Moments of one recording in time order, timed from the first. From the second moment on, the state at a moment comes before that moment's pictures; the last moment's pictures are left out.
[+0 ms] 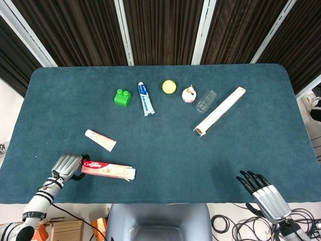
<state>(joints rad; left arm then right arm) -0.58 -1.21 0.02 -1.67 1.09 0.92 0.31 0.09 -1.13 -0.17 -1.56 -1.83 1.42 -0.16</state>
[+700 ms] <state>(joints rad) -0.35 -1.16 0.10 -1.69 1.42 1.39 0.35 0.06 -1.16 -0.14 -1.54 -1.83 1.52 -0.14</state>
